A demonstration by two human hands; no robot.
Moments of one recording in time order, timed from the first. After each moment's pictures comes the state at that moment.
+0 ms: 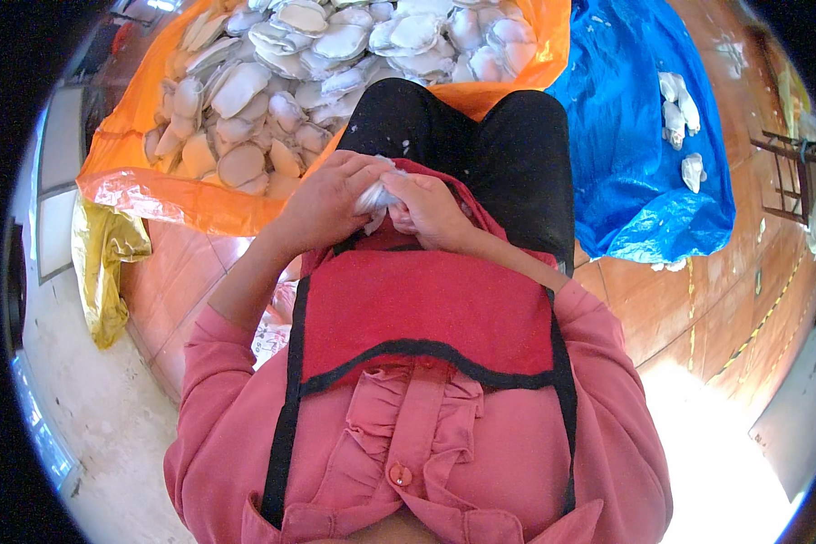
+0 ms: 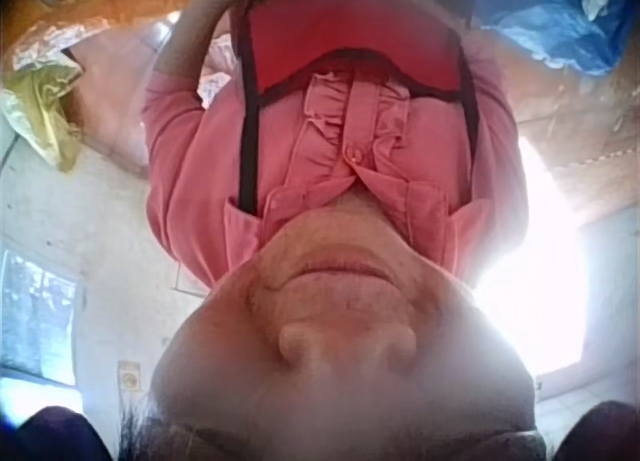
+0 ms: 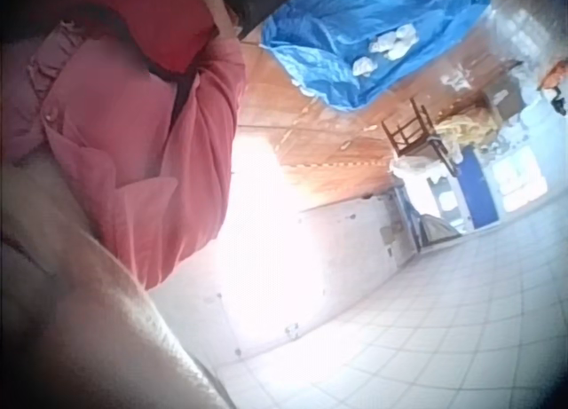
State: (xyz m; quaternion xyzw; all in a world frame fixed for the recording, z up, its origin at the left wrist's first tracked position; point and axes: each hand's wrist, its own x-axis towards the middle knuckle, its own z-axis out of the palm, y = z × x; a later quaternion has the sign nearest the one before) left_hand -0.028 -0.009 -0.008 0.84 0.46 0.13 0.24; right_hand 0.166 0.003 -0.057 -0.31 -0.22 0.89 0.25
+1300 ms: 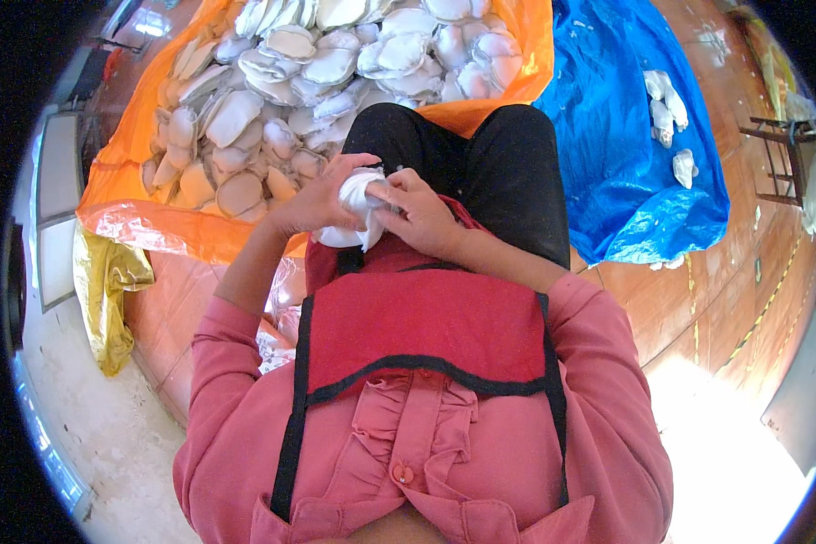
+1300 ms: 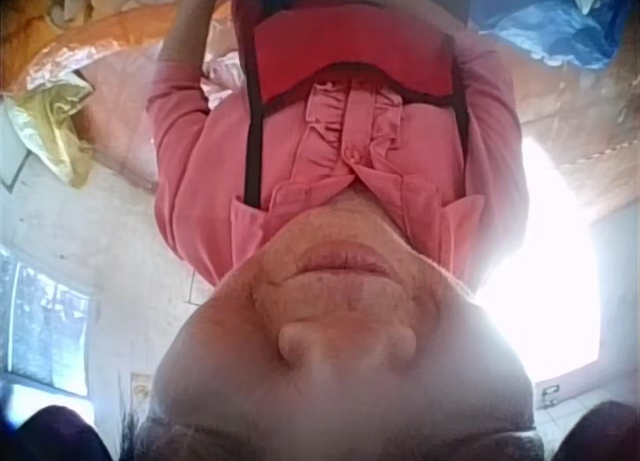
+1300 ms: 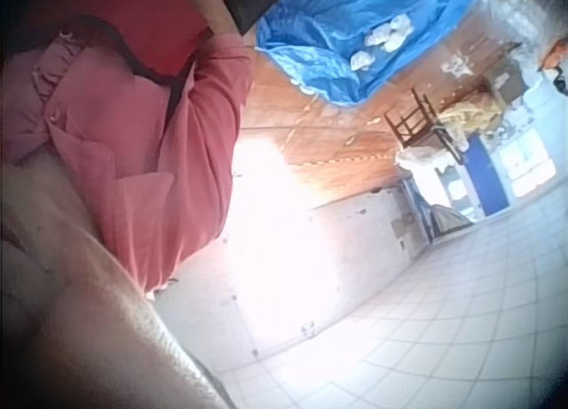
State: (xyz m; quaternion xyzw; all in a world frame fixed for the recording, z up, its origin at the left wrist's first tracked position) left_hand -0.065 0.037 -0.049 0.73 0.46 0.13 0.48; right_hand 0.163 0.023 -0.094 -0.31 -0.76 0.45 0.34
